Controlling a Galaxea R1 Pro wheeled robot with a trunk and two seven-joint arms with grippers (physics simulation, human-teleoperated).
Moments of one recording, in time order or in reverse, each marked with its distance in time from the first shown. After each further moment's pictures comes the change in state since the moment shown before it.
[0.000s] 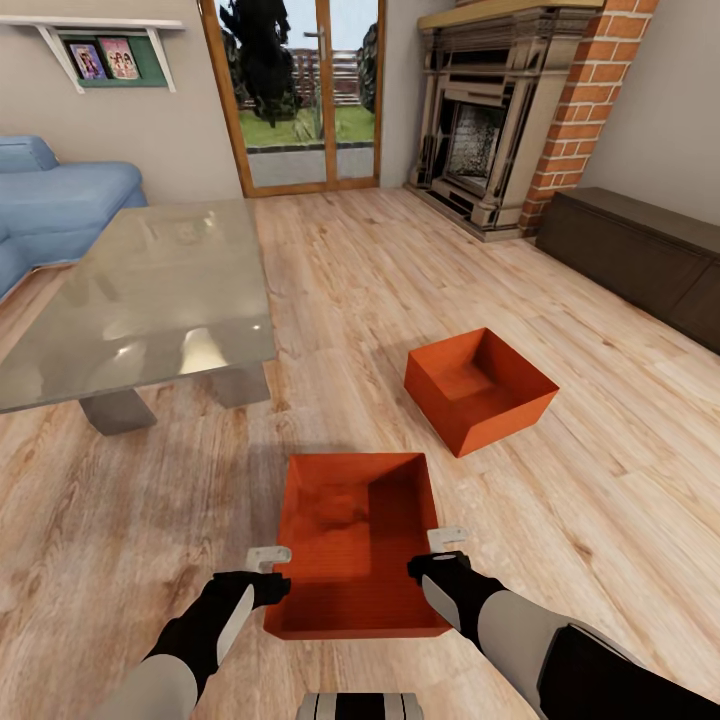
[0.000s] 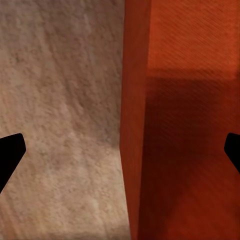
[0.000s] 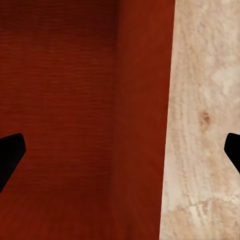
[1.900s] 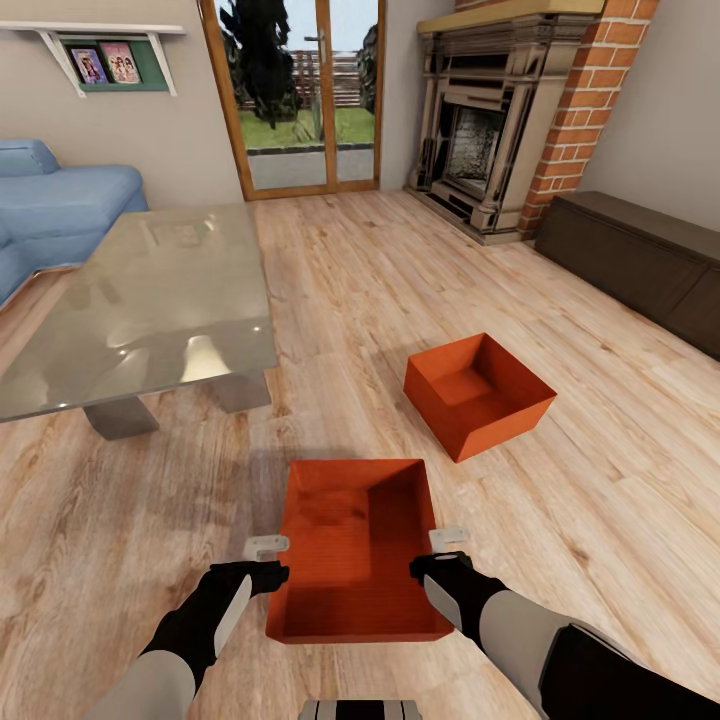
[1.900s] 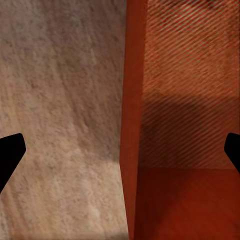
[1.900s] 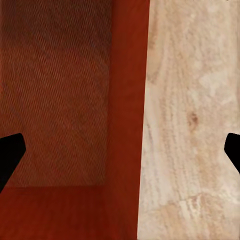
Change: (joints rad) left arm 0.000 0.005 0.006 -0.058 0.005 0.011 -0.003; right arm 0.000 -0.006 -0.003 0.000 -0.002 0.003 -0.002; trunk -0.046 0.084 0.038
